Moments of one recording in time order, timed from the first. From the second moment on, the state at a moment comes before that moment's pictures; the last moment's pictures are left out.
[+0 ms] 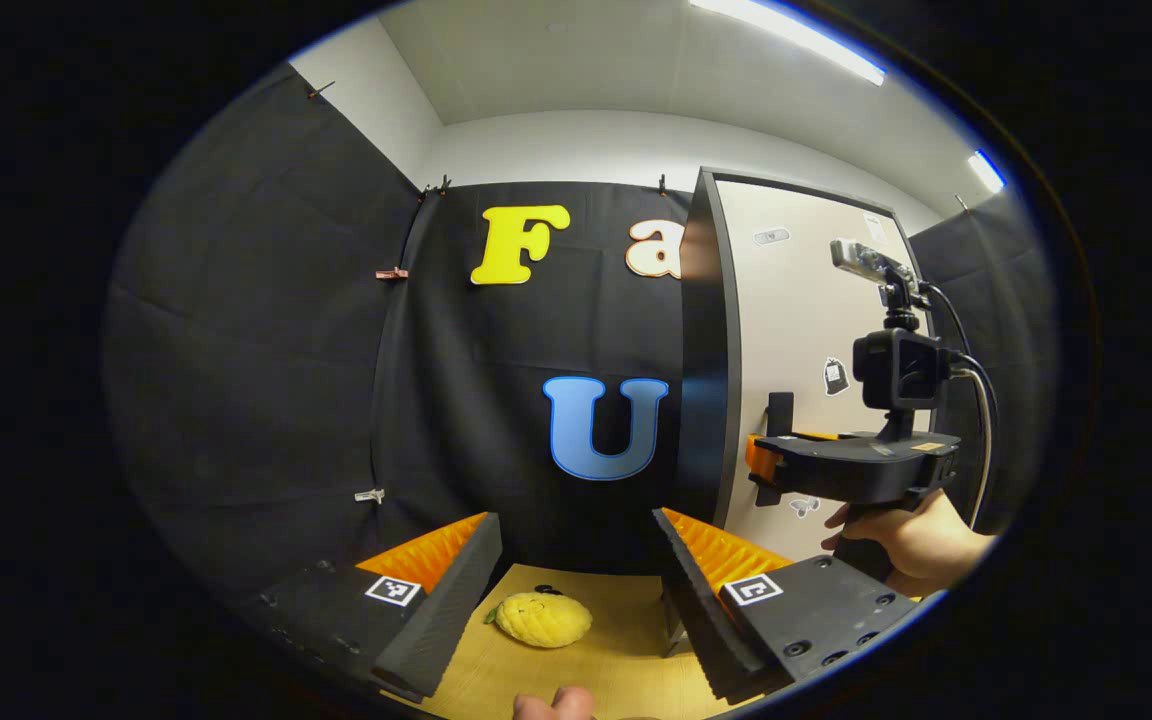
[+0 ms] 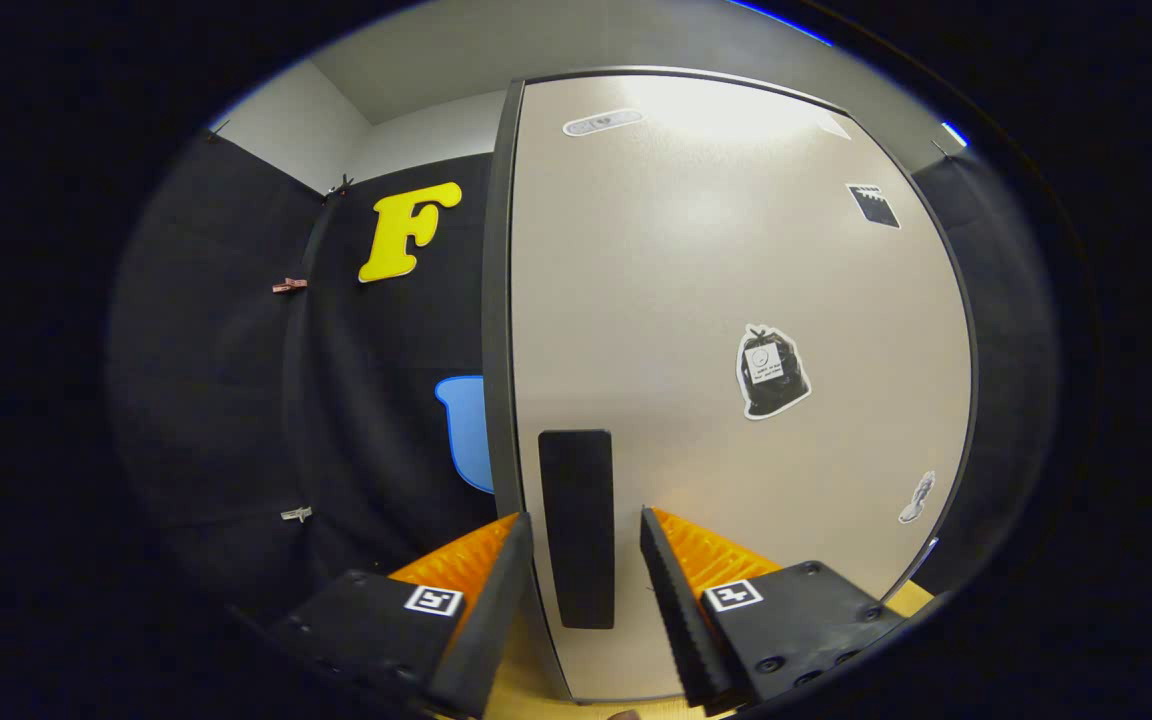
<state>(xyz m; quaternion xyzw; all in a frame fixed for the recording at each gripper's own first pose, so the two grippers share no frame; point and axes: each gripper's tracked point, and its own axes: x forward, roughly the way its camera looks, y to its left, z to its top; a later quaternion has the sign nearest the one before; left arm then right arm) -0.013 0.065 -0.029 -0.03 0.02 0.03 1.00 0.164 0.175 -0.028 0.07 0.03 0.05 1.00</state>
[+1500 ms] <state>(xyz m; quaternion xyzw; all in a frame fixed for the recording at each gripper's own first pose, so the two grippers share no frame) -0.041 -0.001 -0.019 -0.03 0.01 -0.01 1.00 -0.013 0.094 -0.006 0.06 0.05 0.18 0.98</state>
